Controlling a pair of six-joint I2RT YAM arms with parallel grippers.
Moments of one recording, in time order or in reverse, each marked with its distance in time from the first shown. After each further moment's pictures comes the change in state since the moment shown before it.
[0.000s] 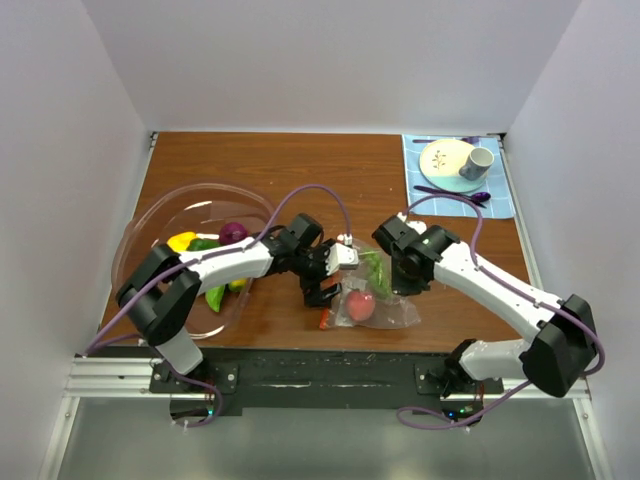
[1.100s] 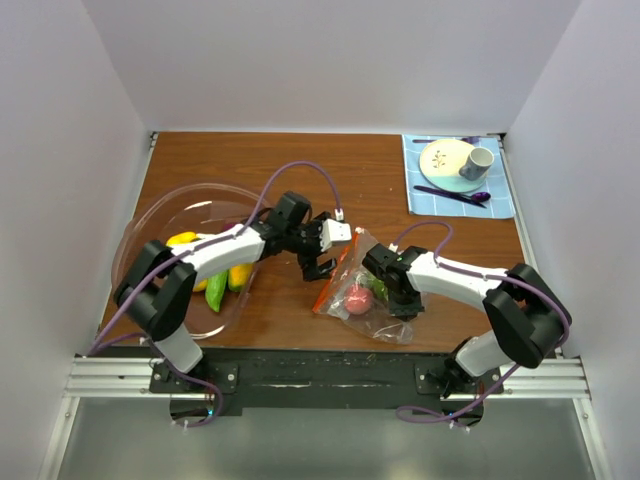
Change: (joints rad) left arm 0.114 0.012 0.069 0.096 0.018 0.104; right arm 0.019 0.194 -0.260 0.223 -0.003 0.019
